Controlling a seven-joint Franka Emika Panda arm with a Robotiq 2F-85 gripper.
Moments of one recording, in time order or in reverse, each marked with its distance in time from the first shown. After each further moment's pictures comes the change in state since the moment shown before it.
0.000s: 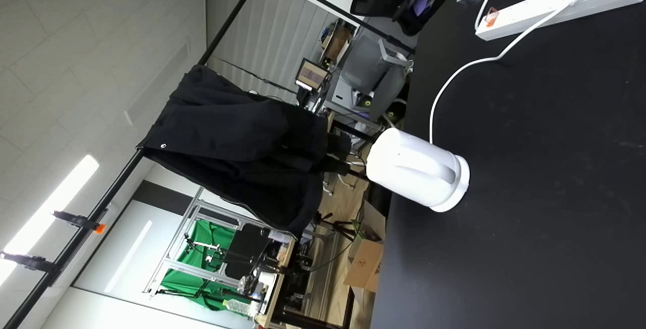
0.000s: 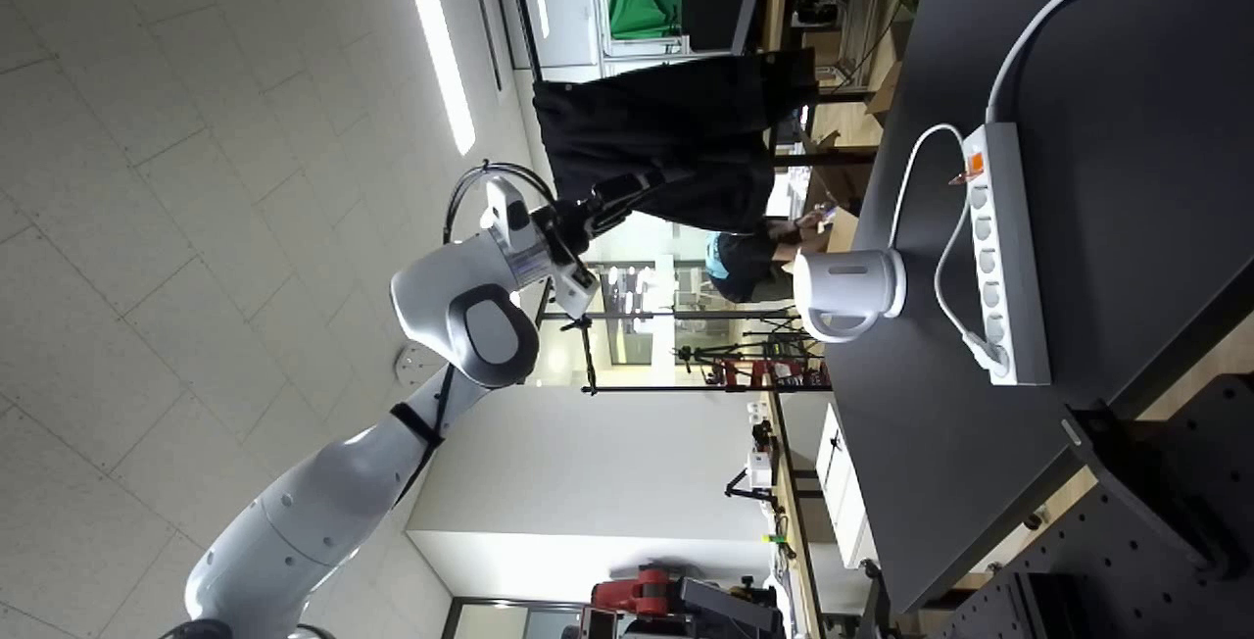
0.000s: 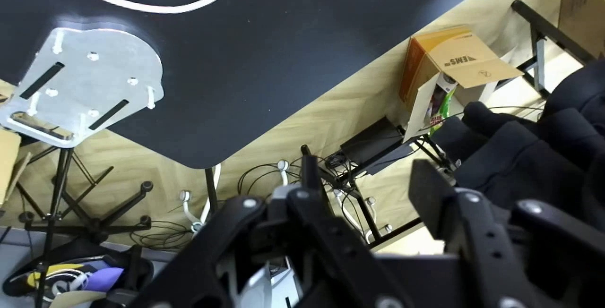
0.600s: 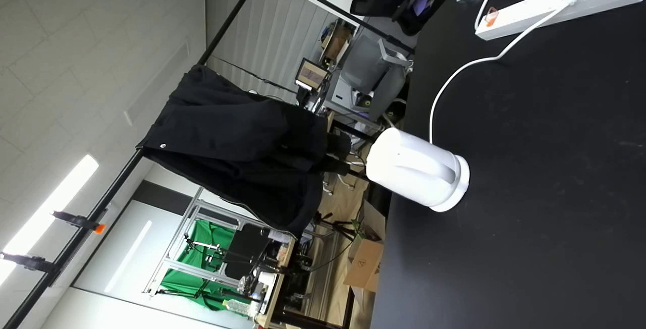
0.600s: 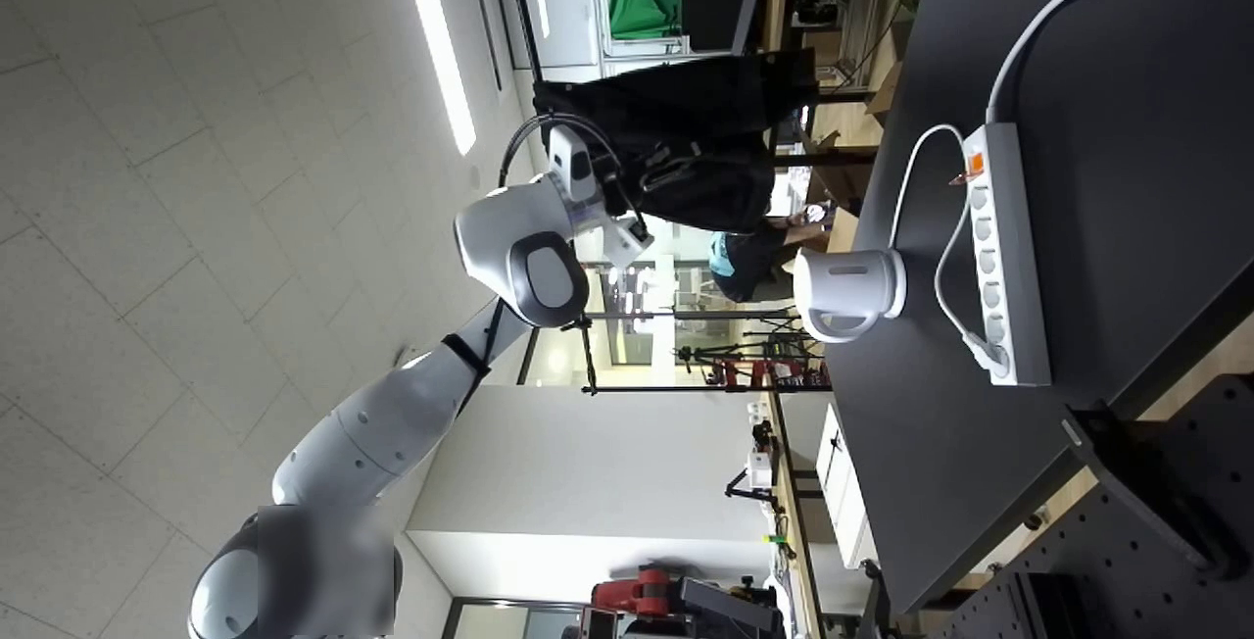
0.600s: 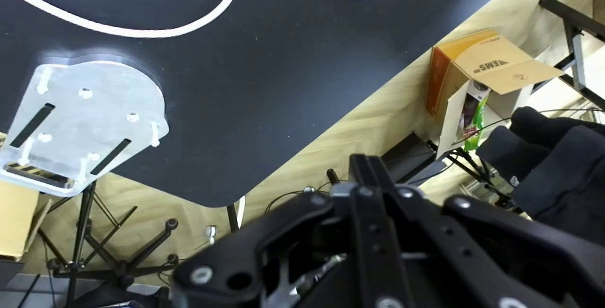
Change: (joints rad) arm 0.006 0.306 -0.006 0.217 0.180 -0.023 -0.045
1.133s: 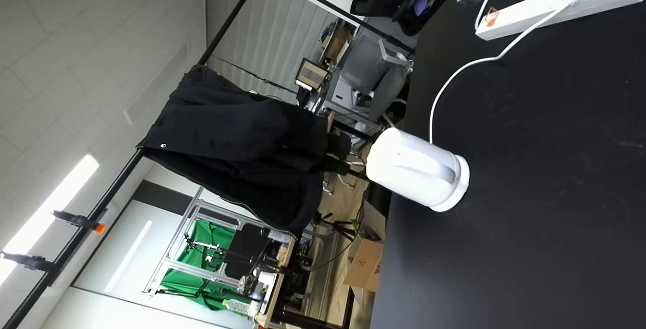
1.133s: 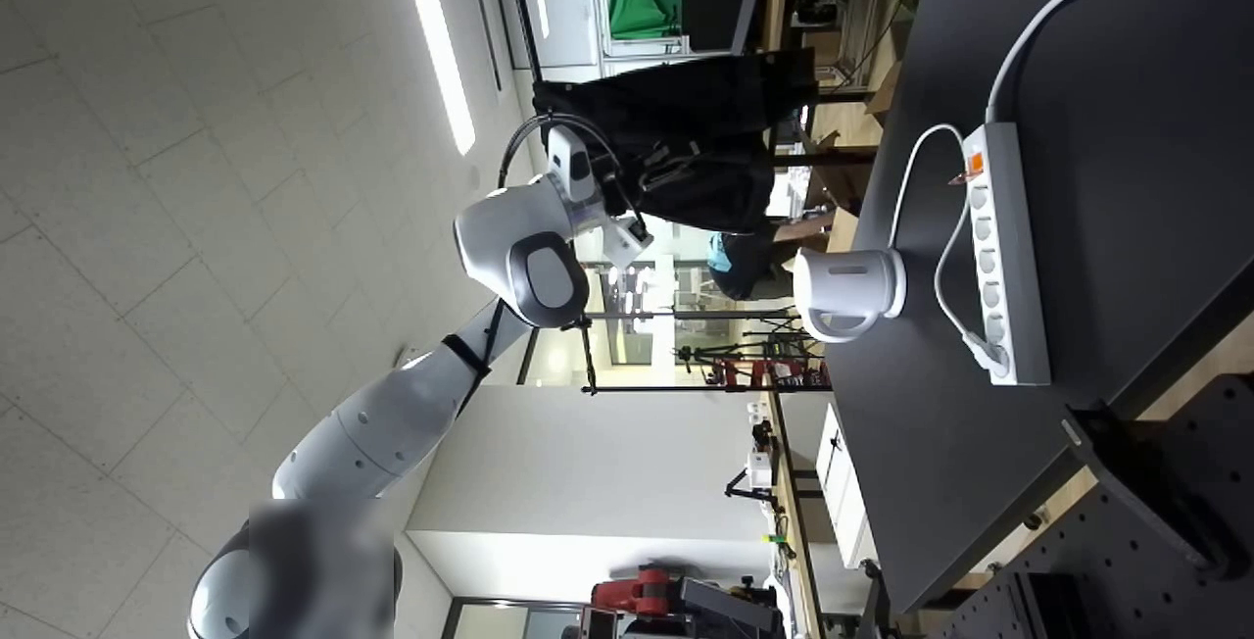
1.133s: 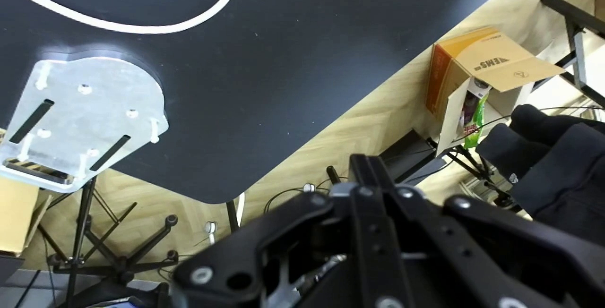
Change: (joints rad) arm 0.002 -0.003 0.000 -0.001 -0.001 0.009 0.000
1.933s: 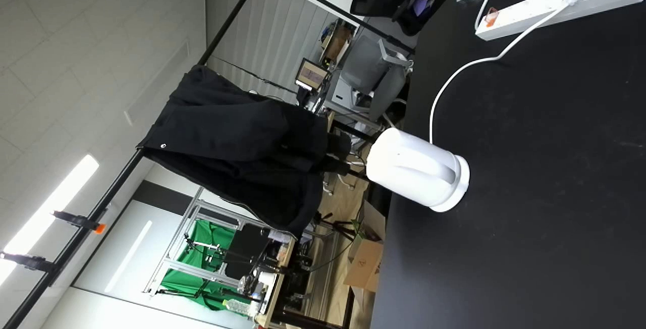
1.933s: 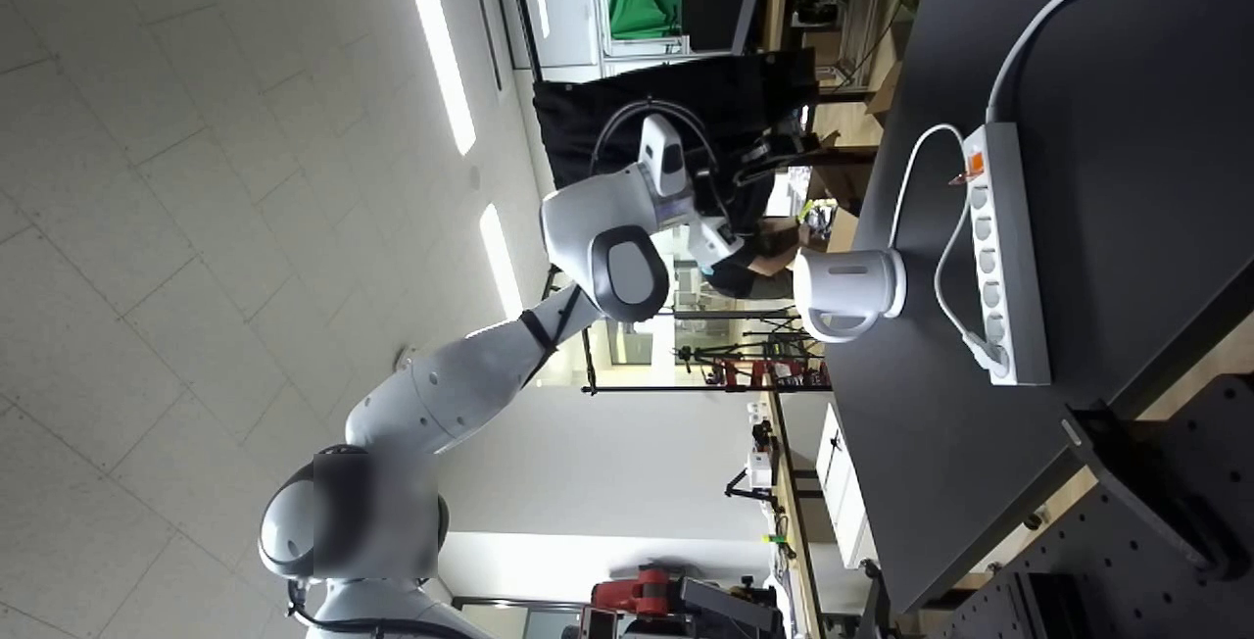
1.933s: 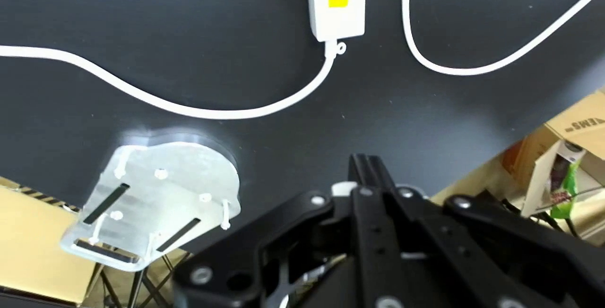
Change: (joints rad) arm -0.004 0.220 -0.012 -0.011 0.000 0.064 0.000
